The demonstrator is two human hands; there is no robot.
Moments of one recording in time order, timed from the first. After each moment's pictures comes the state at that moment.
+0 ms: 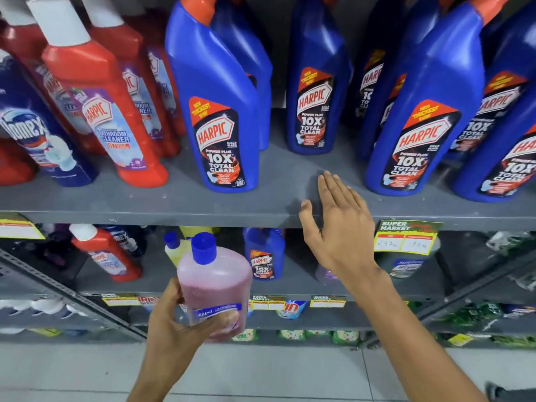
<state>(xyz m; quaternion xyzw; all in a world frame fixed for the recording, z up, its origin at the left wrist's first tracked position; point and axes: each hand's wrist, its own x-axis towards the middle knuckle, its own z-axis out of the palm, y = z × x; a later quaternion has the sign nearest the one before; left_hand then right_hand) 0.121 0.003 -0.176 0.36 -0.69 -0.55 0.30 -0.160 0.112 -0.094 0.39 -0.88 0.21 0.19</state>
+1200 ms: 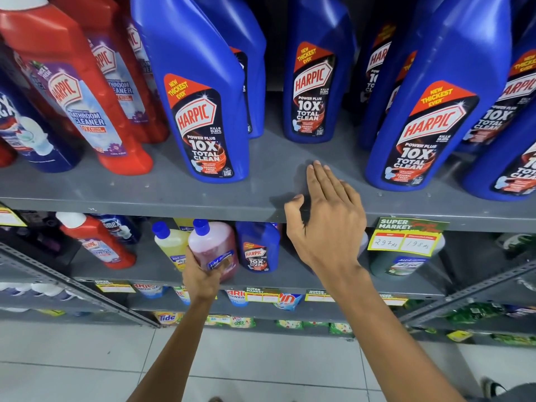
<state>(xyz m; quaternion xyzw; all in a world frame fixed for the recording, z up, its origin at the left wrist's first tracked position) 0.012 -0.059 -0.308 0.54 -0.62 -0.45 0.34 -0.159 0.098 -0.104 0.37 -0.86 0.25 0.24</state>
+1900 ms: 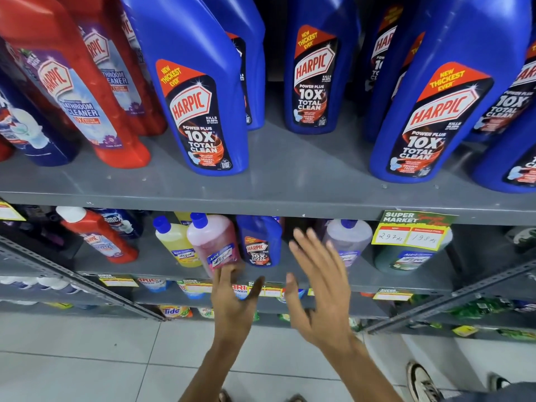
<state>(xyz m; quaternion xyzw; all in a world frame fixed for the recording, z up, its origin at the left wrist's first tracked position) 0.014 0.046 -0.266 0.46 -0.69 -0.44 0.34 -0.110 0.162 -0.214 0.51 -0.70 0.46 0.18</state>
